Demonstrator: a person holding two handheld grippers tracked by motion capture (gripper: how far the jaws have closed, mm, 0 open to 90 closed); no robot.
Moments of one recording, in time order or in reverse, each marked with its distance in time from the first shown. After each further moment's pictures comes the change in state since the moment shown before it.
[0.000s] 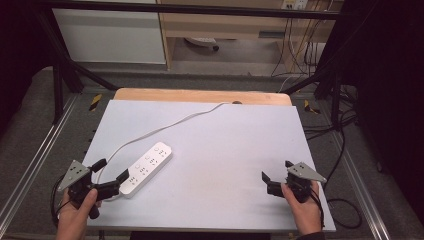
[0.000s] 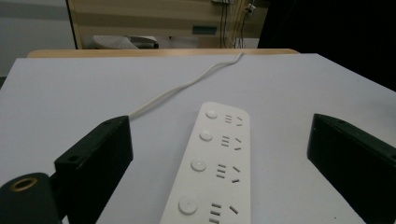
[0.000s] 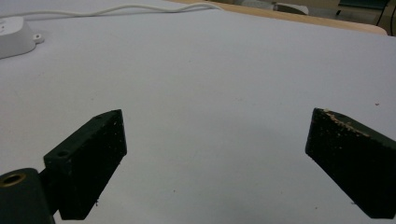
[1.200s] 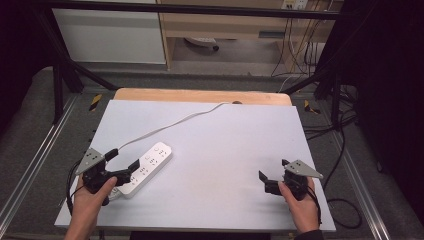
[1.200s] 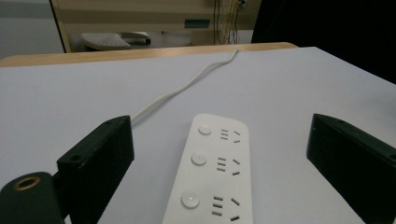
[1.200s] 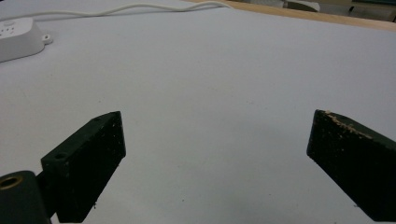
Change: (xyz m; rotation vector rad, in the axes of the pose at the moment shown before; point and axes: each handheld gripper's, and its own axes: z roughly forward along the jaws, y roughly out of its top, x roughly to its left) left arm -0.004 0.014 0.038 0.036 -0.031 0.034; right arm 0.001 0.003 0.009 0.014 0.031 0.003
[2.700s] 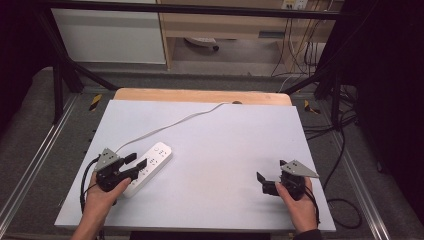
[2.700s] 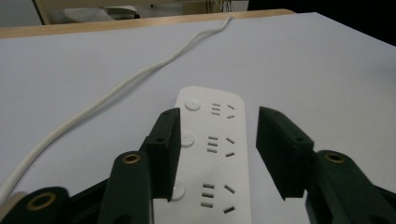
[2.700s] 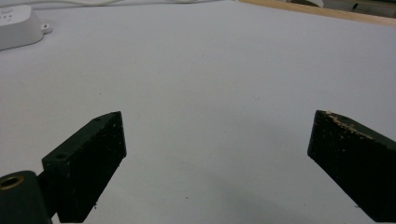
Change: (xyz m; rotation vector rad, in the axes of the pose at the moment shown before) left arm -0.006 -0.013 0.027 0.108 -0.030 0.035; right arm 0.004 -0.002 0.005 0.024 0.003 -0.023
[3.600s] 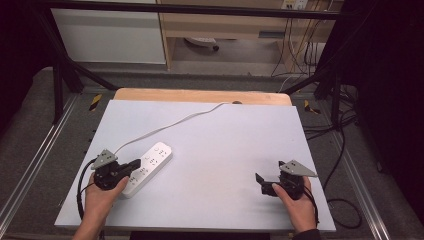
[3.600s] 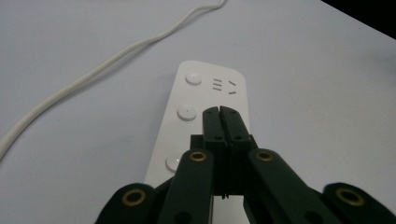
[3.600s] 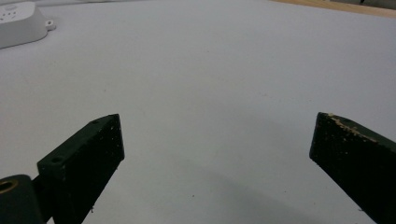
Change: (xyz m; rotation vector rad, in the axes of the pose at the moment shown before) left arm 0.011 -0.007 -0.001 0.071 -0.045 -0.057; right arm 0.001 -0.001 0.002 0.025 0.015 0.009
